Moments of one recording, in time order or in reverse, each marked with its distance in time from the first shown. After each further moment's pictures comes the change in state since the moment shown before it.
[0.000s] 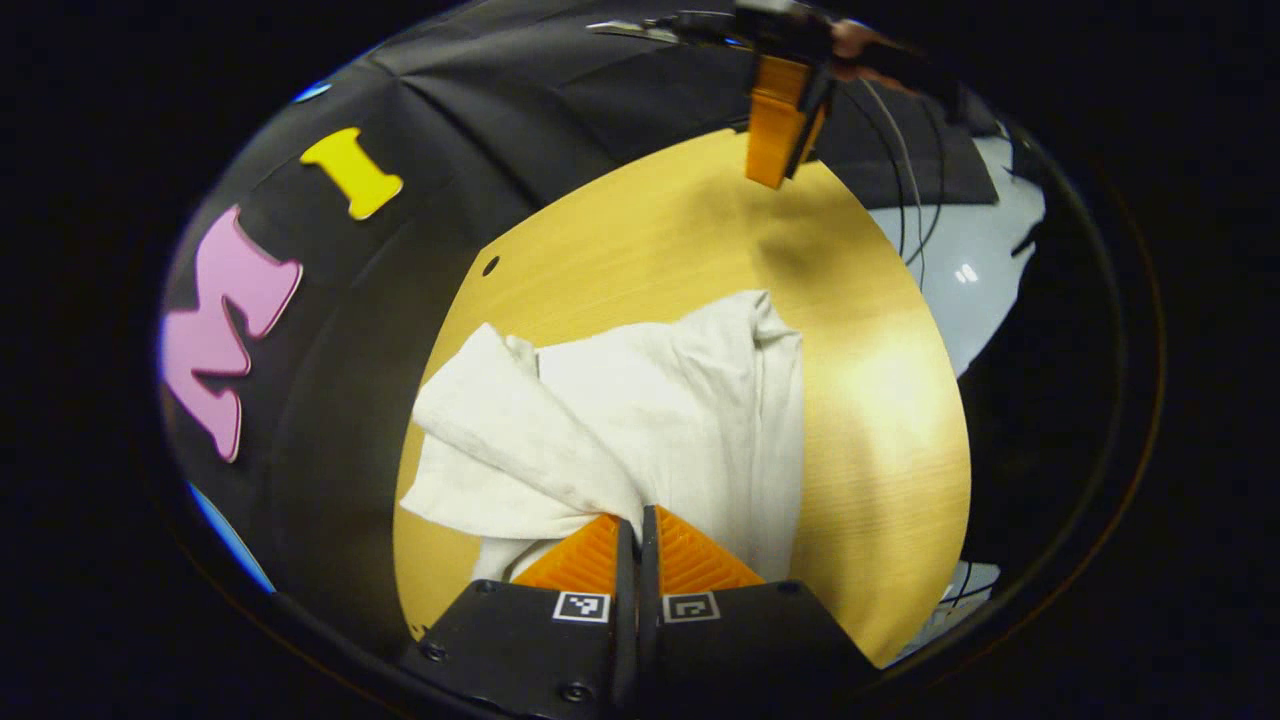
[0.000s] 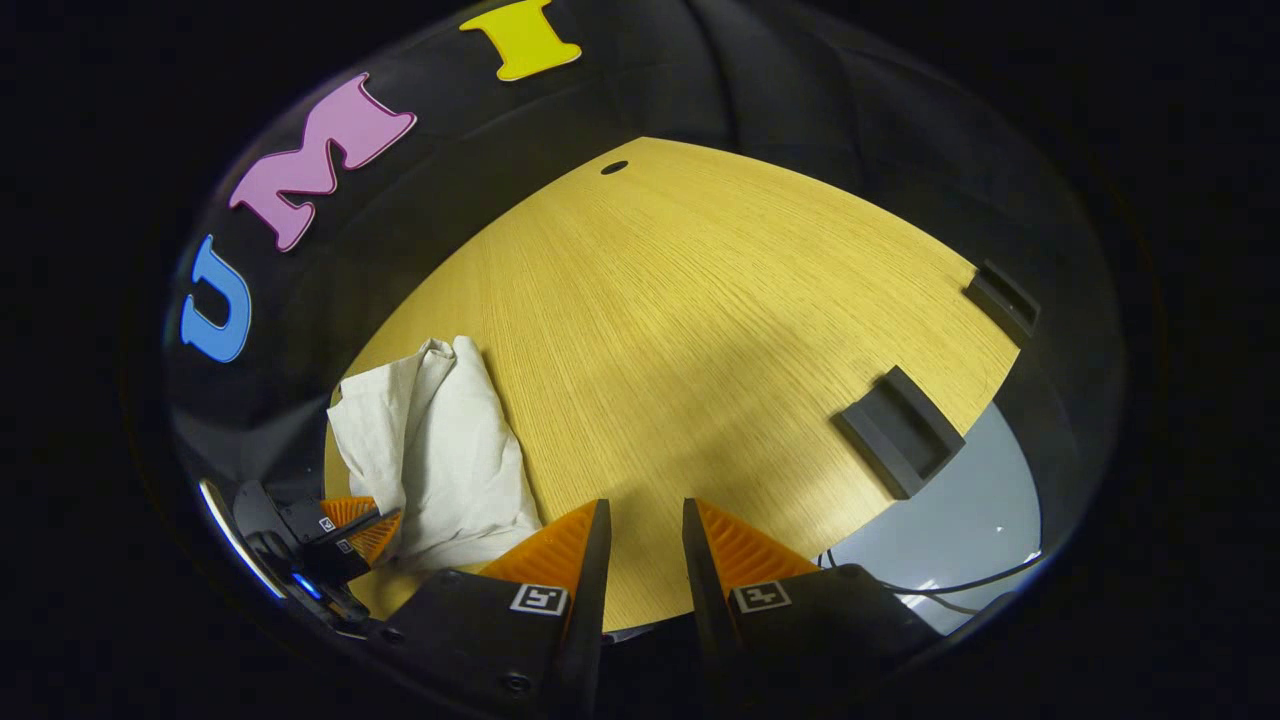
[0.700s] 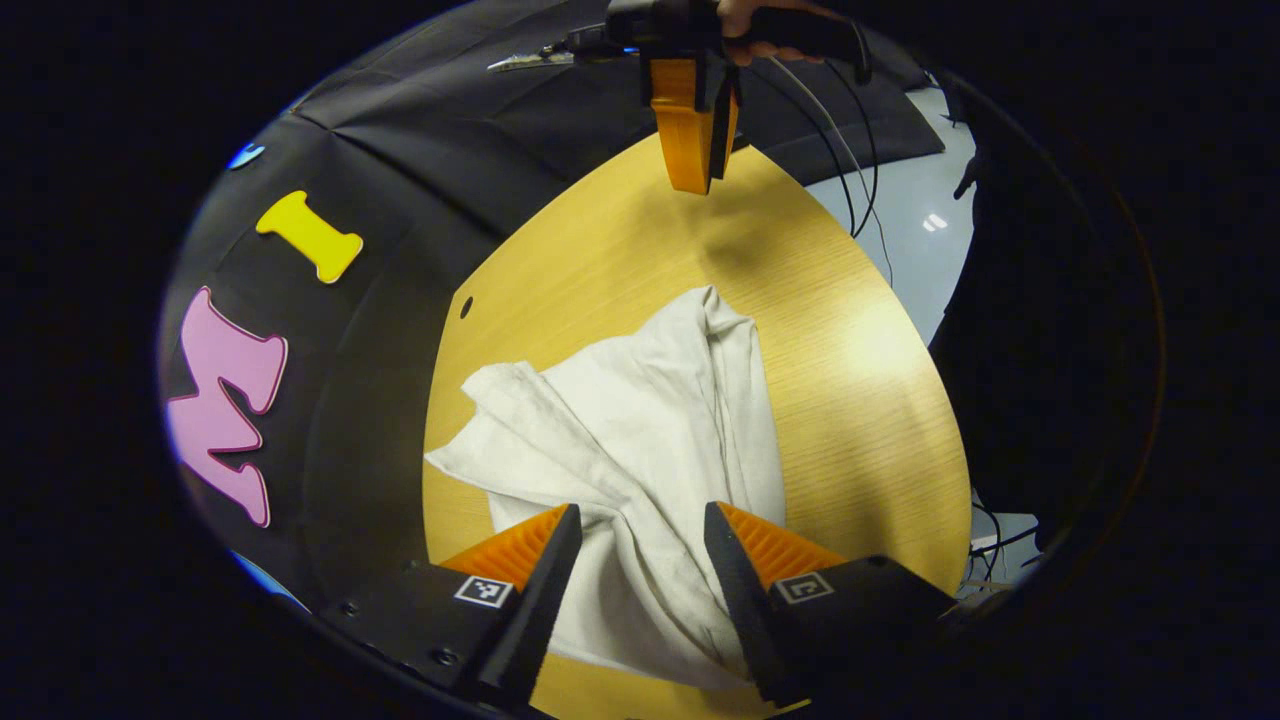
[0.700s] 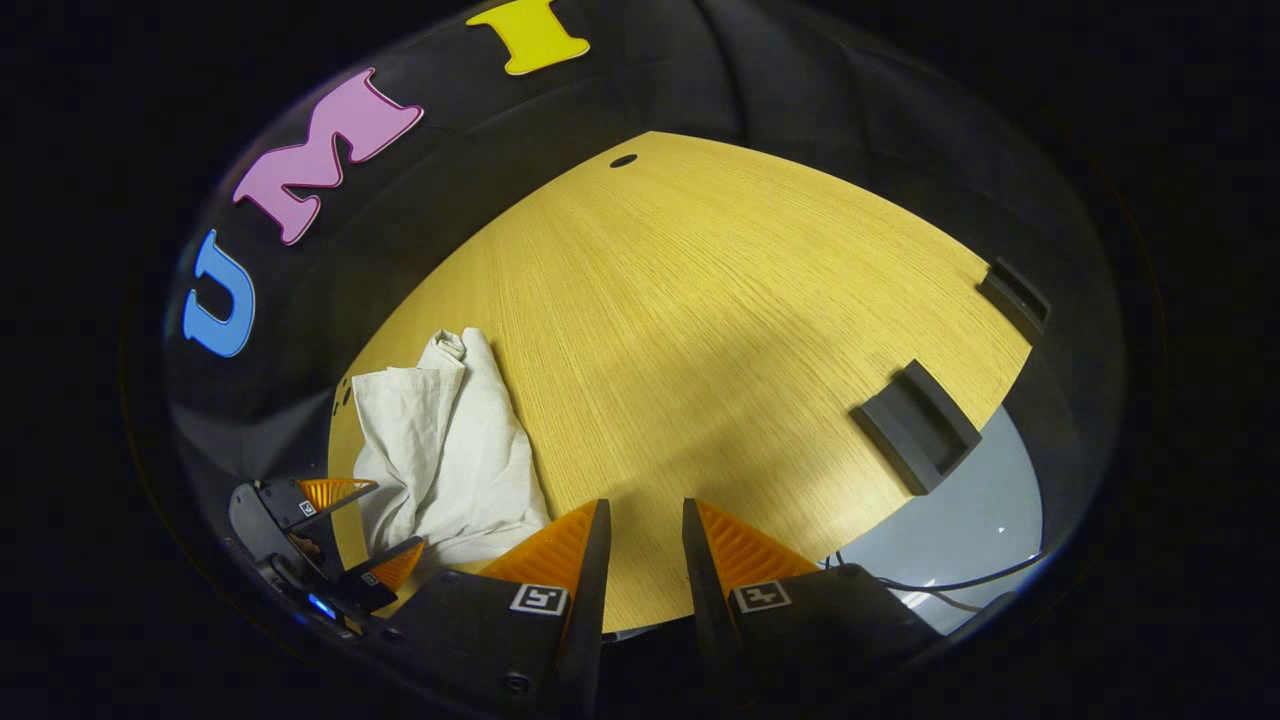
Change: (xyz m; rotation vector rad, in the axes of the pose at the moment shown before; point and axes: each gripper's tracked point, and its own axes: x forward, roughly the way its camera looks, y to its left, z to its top) left arm -0.023 -0.002 0.012 0.127 -0.056 0.017; right arm 0.005 0.013 -0.004 -0.016 0.008 0.024
